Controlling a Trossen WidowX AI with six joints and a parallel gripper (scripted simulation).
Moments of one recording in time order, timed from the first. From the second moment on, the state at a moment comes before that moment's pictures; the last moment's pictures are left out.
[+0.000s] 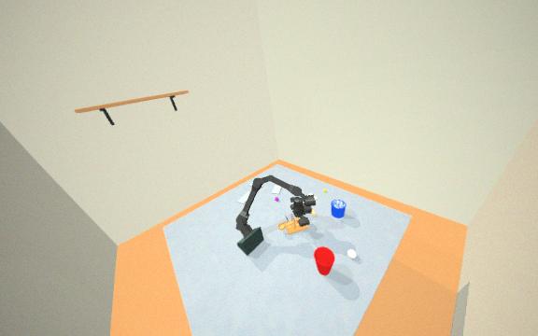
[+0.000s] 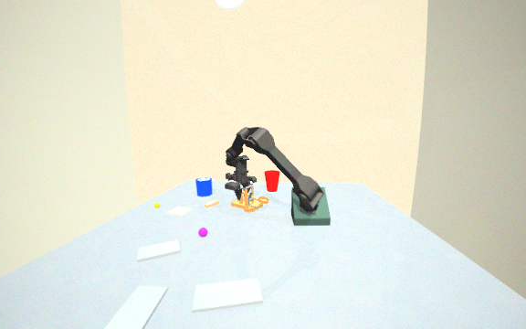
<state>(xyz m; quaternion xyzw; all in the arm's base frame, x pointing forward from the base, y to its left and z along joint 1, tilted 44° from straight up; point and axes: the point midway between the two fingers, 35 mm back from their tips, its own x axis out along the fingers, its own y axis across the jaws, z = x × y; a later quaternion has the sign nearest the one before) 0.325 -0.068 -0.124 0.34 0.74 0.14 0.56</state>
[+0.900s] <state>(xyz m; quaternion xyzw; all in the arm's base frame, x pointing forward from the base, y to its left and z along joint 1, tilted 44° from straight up) 0.329 -0.085 -0.104 0.34 0.74 0.14 0.56</state>
